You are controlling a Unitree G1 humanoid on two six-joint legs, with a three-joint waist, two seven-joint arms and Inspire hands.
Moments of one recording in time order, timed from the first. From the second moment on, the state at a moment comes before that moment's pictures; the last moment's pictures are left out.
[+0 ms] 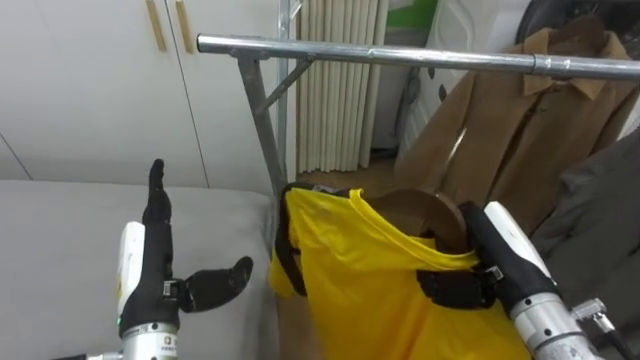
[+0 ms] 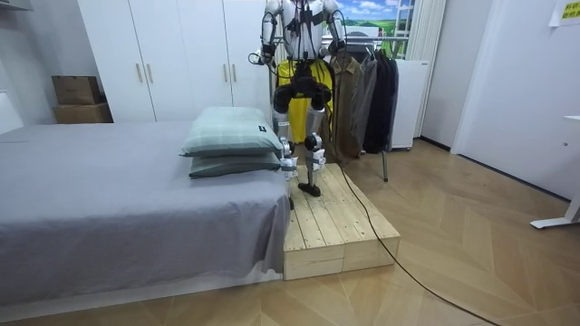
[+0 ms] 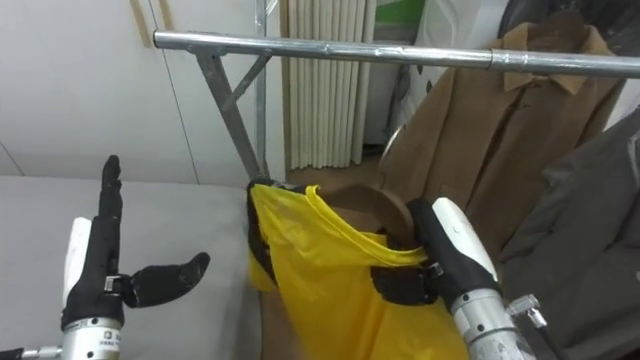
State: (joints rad) left arm 0.05 0.22 -0.10 0.10 0.30 -0.21 0.45; right arm 0.02 -0.31 0.02 -0.10 -0.40 -0.03 0.11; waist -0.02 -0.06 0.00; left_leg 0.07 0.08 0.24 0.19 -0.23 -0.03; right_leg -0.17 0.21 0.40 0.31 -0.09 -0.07
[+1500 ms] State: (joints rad) left arm 0.08 0.22 -0.03 -0.03 0.32 -0.22 0.30; right arm -0.25 -0.40 -0.02 0.10 -0.01 -0.02 0.23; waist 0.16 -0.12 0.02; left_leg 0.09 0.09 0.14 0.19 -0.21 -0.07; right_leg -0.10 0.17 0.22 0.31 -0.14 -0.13
